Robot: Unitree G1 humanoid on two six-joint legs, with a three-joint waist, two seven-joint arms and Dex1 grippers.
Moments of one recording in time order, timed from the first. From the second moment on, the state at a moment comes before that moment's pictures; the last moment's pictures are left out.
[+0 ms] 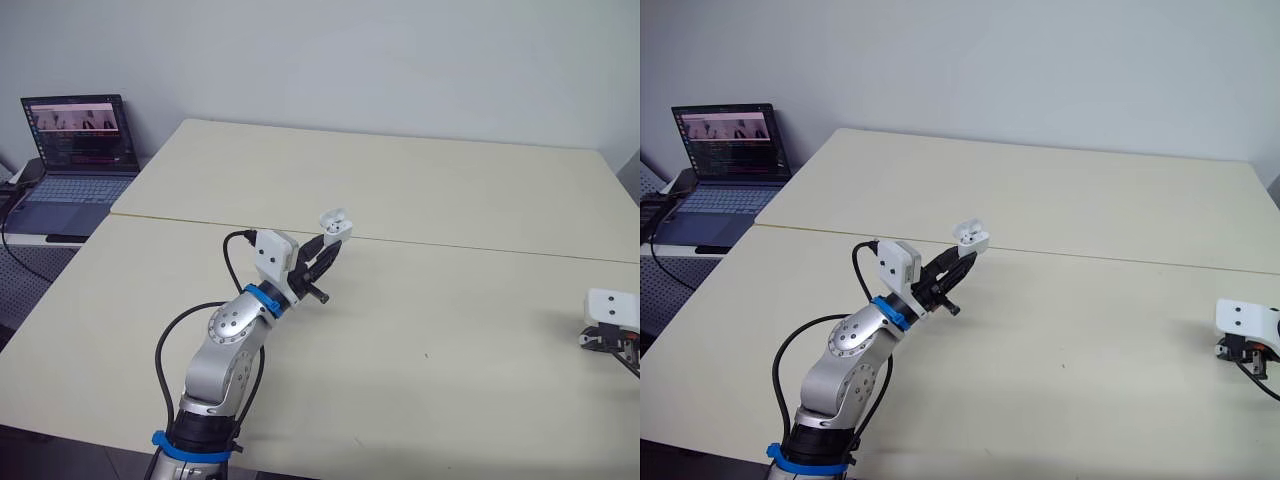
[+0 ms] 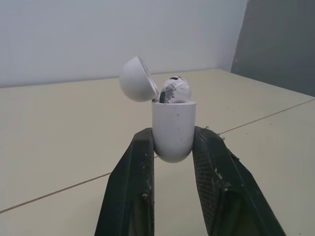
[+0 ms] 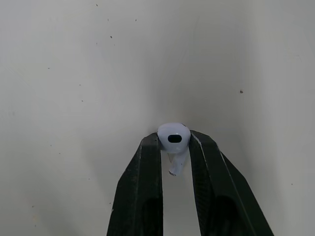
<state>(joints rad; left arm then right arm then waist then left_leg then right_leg) -0.23 0.21 -0.07 -0.25 -0.31 0.26 -0.49 -0.23 -1.25 0.06 0.47 -0.09 -0.07 1.29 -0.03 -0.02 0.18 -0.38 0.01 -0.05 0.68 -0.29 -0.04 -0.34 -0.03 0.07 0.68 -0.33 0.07</state>
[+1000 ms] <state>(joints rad) -0.40 0.18 -0.08 -0.10 -0.35 0.21 -0.63 -0.61 -0.27 -0.12 -0.36 0.69 0.92 0.43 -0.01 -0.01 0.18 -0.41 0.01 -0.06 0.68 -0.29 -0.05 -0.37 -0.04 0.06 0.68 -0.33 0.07</state>
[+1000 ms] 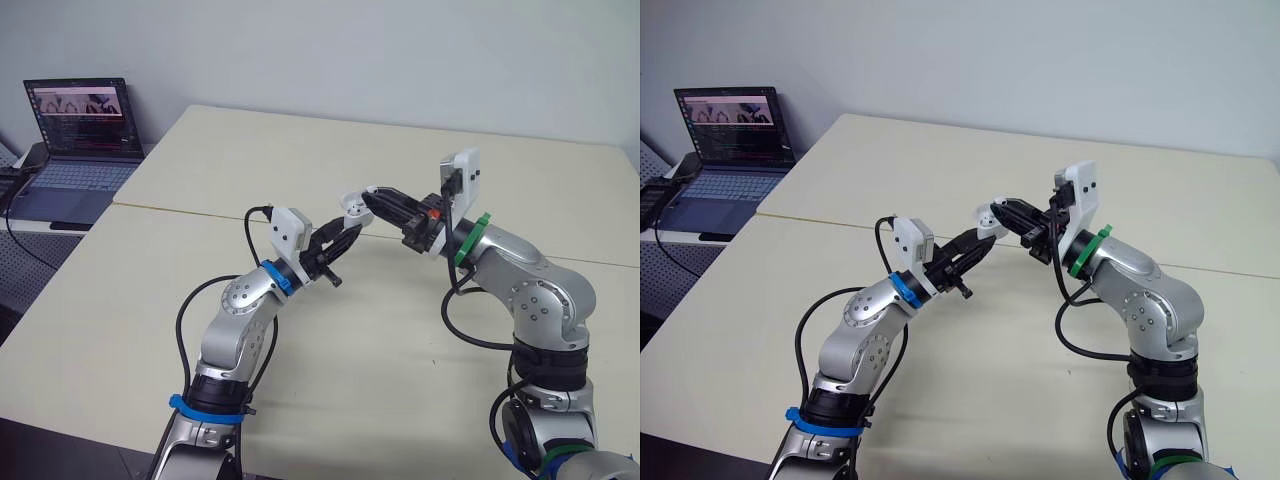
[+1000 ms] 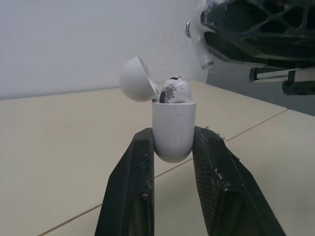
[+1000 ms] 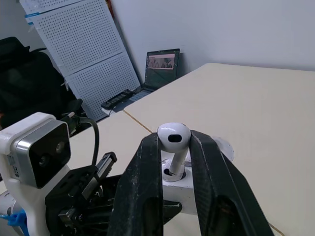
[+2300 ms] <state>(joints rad) -0.40 0.17 -0.10 -0.15 -0.35 0.22 -0.62 -0.57 -0.37 -0.17 -0.31 0.78 0.85 0.48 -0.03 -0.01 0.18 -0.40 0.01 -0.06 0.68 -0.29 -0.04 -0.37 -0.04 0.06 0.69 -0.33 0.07</state>
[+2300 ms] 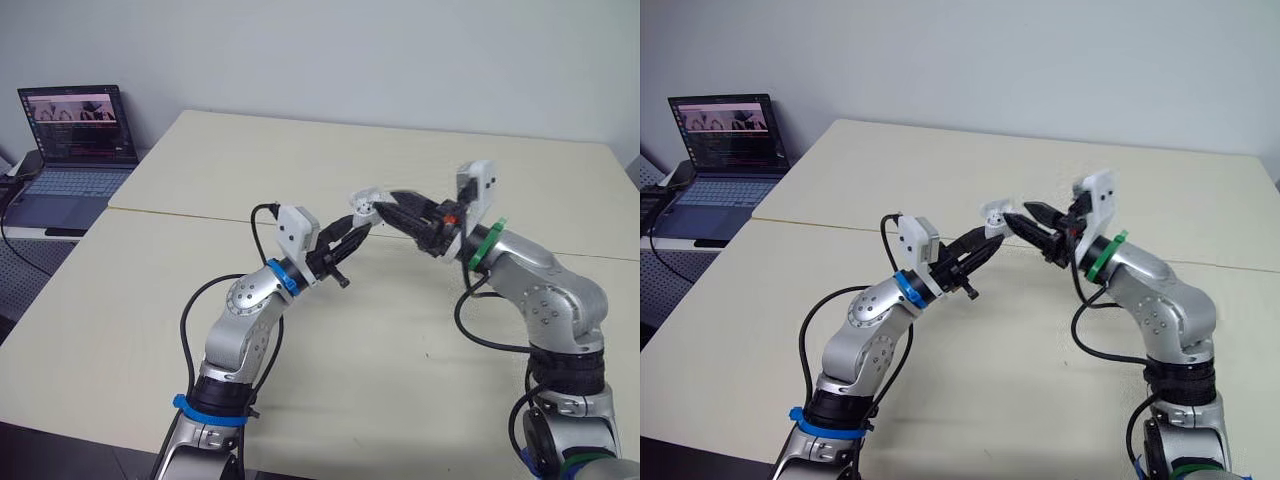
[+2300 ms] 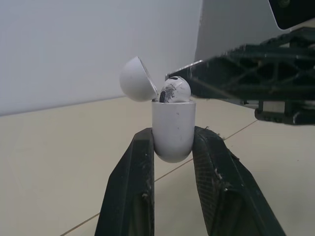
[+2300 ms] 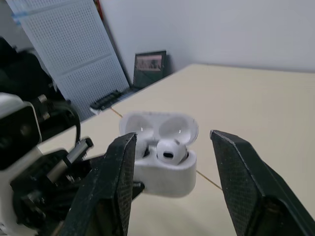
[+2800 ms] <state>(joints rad) -0.35 0.28 -0.18 -0.23 -0.40 0.28 -0.80 -0.82 -0.53 -0.01 0.00 0.79 1.15 0.60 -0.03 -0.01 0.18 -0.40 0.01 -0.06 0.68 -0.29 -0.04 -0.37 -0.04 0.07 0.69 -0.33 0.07</state>
